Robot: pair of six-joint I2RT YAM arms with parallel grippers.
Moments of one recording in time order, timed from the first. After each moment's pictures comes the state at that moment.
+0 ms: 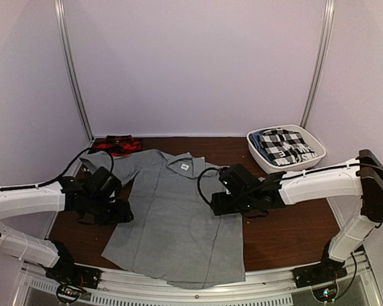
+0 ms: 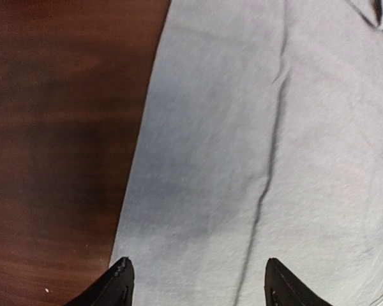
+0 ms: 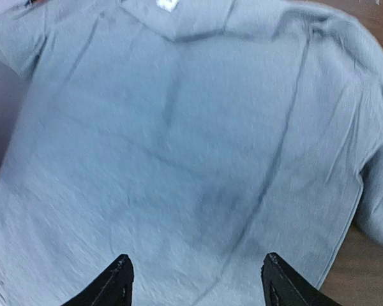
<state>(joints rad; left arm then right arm) -0.71 1.16 0.61 -0.59 -0.07 -0.82 0.98 1.62 0.94 -0.26 0.23 0.72</state>
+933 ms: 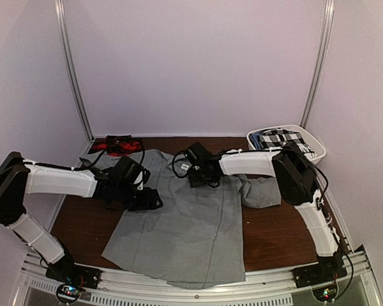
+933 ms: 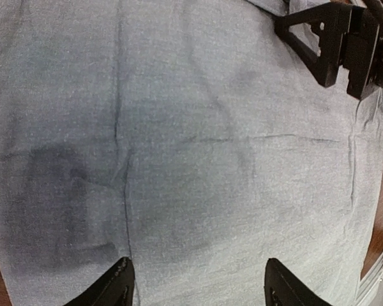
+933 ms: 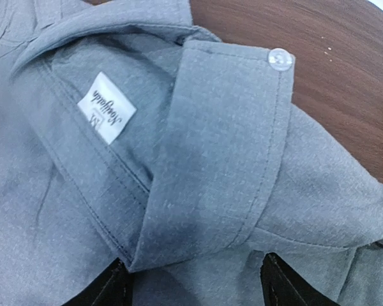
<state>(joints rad) -0.71 1.54 0.81 -0.23 0.12 -0.64 0.81 2.37 1.86 -0.46 0.37 0.45</state>
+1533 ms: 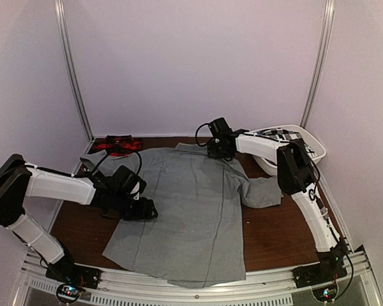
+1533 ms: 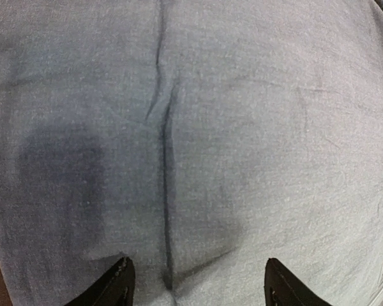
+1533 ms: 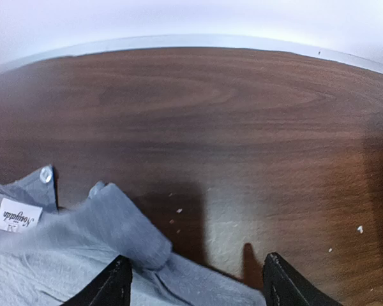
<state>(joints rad) -0.71 1.53 0.71 -0.20 0.12 -0.65 0.57 2.55 2.20 -0.50 0.36 0.42</state>
